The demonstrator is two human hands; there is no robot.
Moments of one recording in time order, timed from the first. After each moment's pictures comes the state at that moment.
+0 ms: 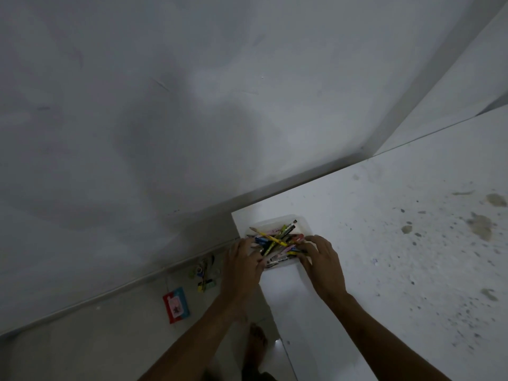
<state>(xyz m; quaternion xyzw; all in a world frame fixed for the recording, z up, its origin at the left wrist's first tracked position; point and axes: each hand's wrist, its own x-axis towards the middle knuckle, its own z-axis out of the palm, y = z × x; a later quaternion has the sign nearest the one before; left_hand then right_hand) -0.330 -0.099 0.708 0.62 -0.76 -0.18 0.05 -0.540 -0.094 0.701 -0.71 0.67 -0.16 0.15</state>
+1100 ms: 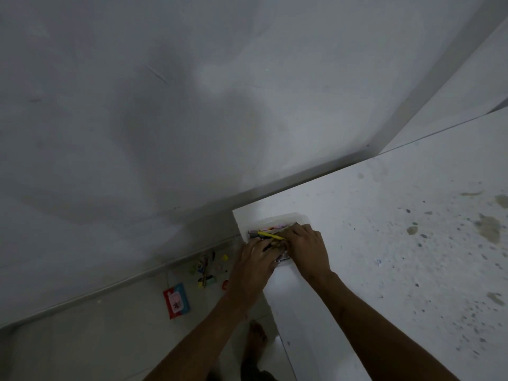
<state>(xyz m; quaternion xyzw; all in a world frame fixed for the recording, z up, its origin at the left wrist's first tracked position) -0.345 -0.099 0.711 0.54 -0.82 -0.17 0.14 -0.503 -0.131 0.720 -0.75 0.64 -0.08 0.15</state>
